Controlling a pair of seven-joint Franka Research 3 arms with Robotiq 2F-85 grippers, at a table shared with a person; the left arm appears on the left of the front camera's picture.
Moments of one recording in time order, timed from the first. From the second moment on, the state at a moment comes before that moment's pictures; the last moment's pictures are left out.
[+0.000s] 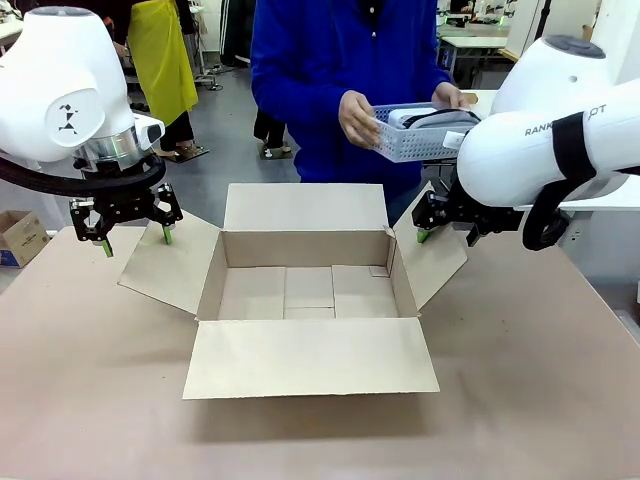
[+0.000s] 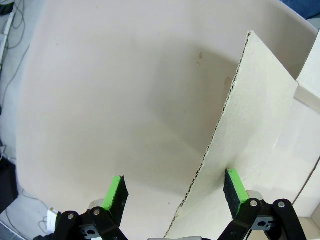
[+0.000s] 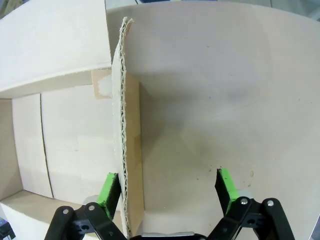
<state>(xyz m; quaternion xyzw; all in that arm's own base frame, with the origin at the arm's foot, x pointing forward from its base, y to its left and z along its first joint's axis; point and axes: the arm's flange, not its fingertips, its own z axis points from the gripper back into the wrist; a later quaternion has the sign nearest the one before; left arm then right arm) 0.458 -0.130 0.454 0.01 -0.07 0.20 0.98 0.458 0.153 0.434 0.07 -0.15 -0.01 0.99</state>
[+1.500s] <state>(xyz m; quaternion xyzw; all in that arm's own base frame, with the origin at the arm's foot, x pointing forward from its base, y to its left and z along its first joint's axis) 0.458 -0.130 0.454 0.01 -0.07 0.20 0.98 0.458 0.153 0.434 0.07 -0.15 -0.01 0.99</state>
